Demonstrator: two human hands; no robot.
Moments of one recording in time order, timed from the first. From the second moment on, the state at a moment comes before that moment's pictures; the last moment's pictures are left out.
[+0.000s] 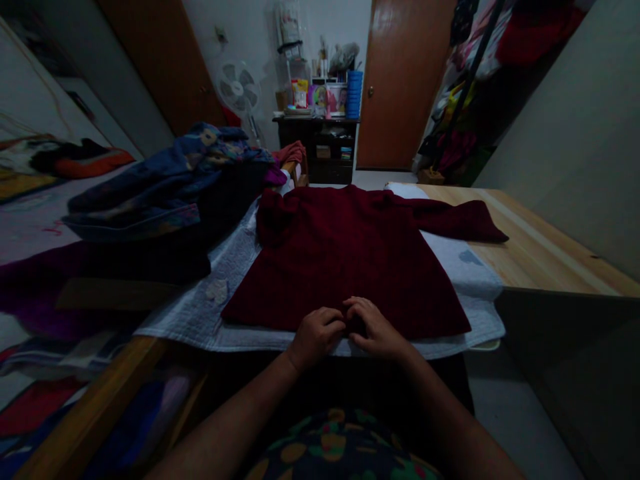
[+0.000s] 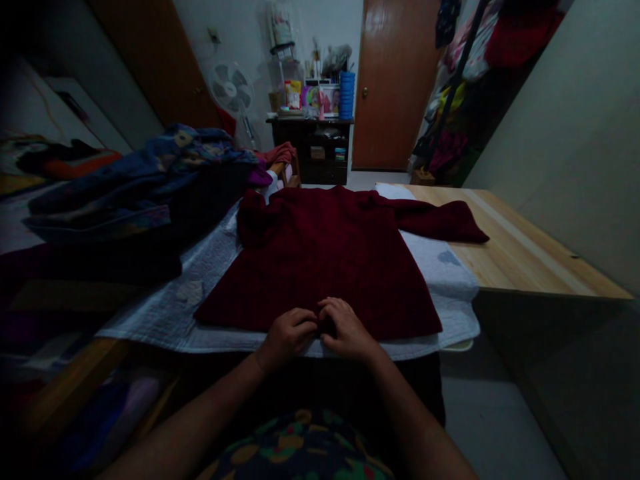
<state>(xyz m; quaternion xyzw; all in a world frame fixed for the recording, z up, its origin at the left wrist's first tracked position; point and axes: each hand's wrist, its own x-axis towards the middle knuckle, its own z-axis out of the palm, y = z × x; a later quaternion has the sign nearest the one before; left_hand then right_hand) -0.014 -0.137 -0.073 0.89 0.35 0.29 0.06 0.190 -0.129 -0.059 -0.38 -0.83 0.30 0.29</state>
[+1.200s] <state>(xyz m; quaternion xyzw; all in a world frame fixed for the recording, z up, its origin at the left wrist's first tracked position) -0.017 -0.143 -0.074 0.91 0.29 0.26 -0.14 0.186 -0.130 -0.072 -0.41 -0.84 0.14 0.33</state>
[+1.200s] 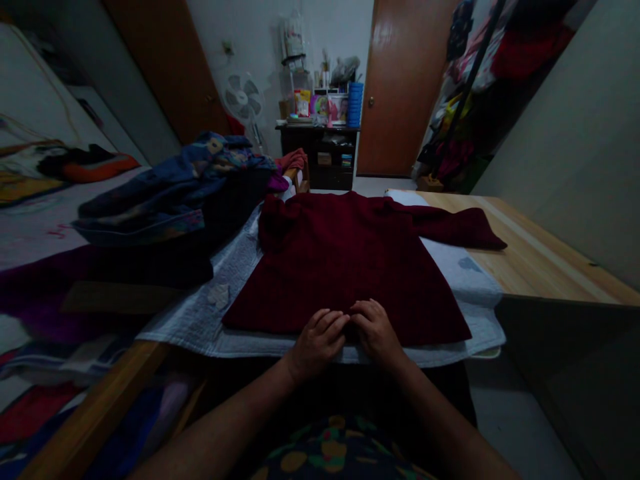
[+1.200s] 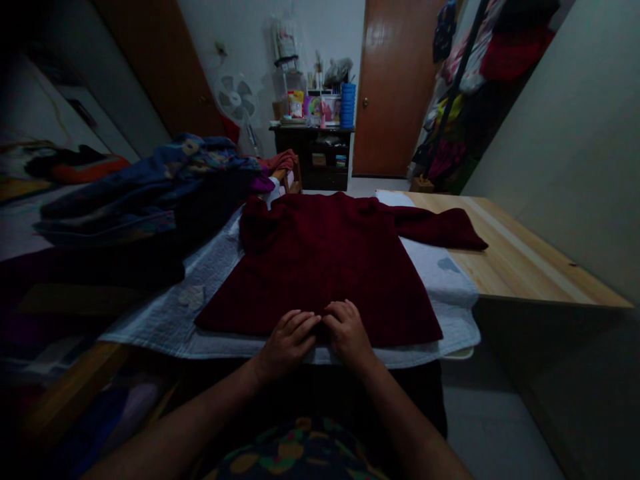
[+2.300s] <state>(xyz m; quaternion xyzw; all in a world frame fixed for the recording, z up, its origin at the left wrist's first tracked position) -0.009 -0.126 -0.042 0.90 0.40 0.10 0.16 0.151 0.016 -0.062 -0.61 -0.78 0.11 0.08</state>
